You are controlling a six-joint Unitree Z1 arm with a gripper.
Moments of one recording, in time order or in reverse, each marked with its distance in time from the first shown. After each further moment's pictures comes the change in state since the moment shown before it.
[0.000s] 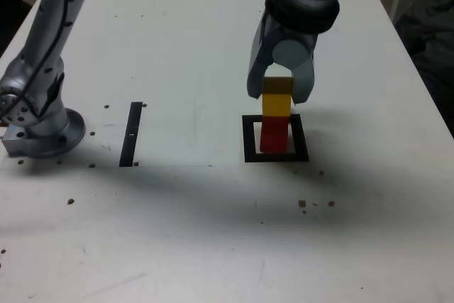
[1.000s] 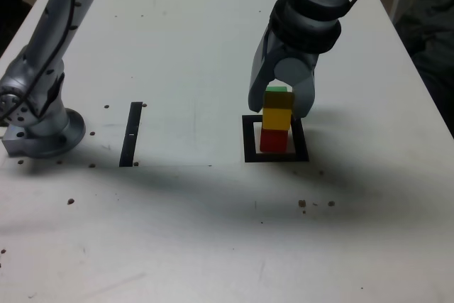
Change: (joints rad) arm -0.005 0.043 0.017 -0.021 -0.012 0.000
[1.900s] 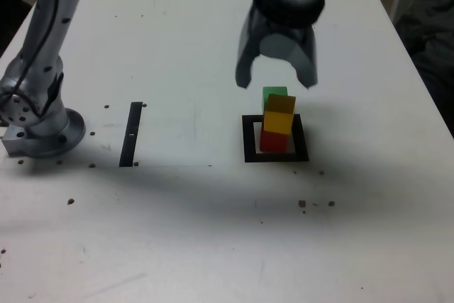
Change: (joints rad) arm 0.054 -0.097 0.074 0.009 0.067 0.007
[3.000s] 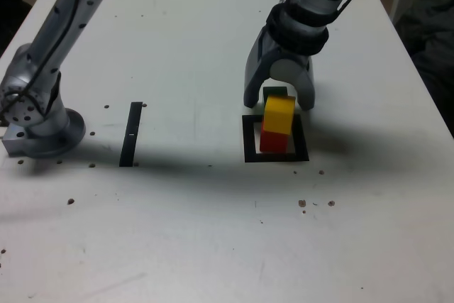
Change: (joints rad) arm 0.083 0.156 0.004 -0.095 -0.046 0.066
